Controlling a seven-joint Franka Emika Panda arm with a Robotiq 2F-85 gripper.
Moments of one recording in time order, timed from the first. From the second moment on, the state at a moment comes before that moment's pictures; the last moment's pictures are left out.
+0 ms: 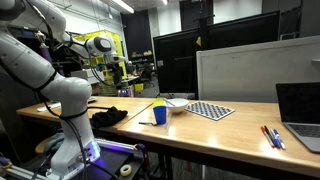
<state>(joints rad) -0.12 -0.74 0.10 -2.75 -0.10 1.94 0.73</state>
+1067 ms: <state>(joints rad) -0.28 -0.75 0.13 -2.79 -0.16 2.03 1.04</state>
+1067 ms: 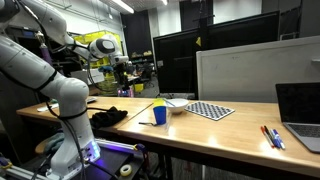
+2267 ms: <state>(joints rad) -0.29 -0.57 0.11 -2.79 -0.10 2.21 1.33</state>
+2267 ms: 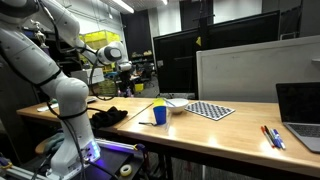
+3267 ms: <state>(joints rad) -0.34 -0.21 -0.07 -2.79 -0.12 2.56 1.30</state>
